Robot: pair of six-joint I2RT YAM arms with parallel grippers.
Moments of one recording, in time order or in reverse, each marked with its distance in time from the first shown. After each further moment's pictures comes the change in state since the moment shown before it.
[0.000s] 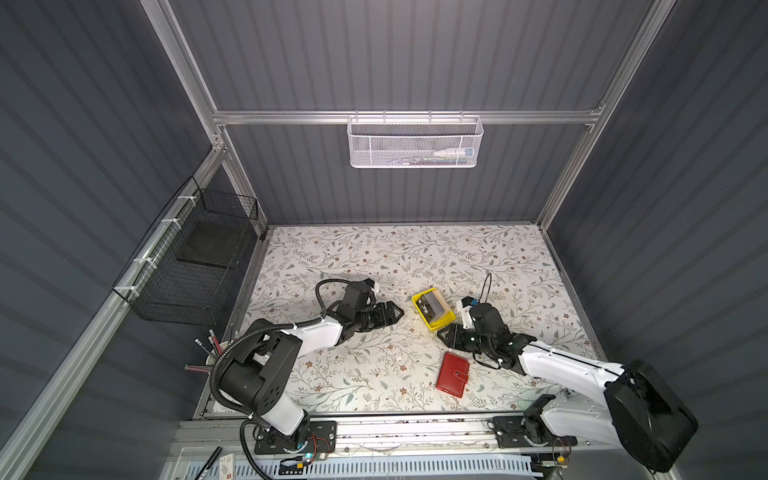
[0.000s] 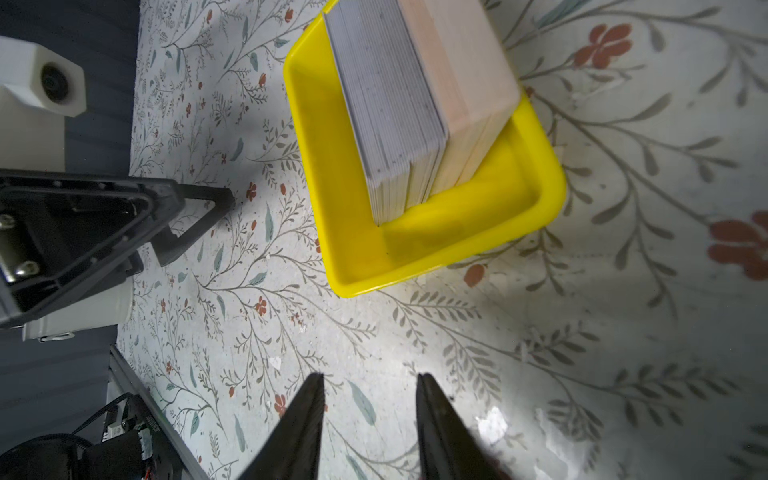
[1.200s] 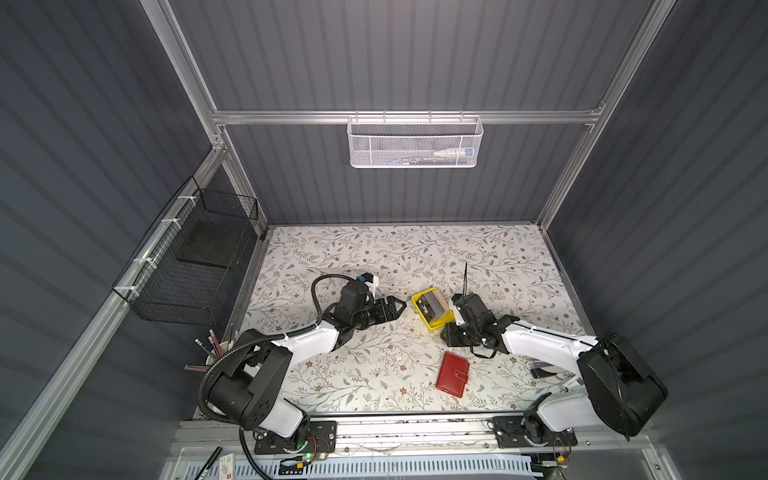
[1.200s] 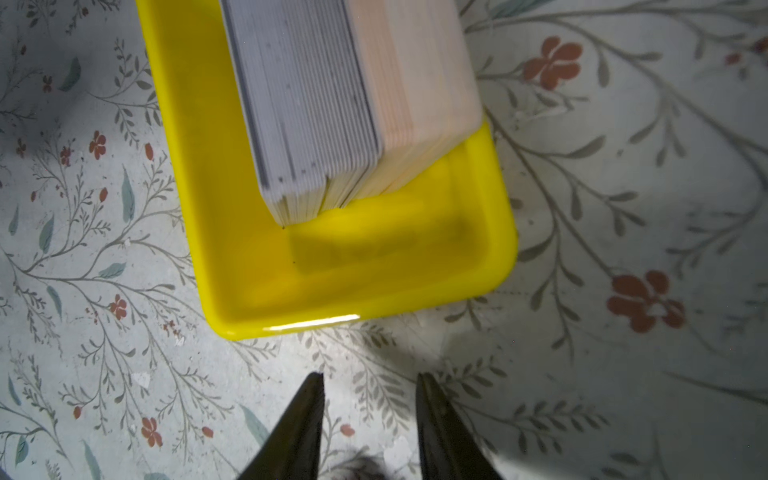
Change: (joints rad) left arm -0.015 -0.113 -0.042 0.099 -0.058 -0.021; right arm 0.000 0.199 0.198 -0.255 0.118 -0.244
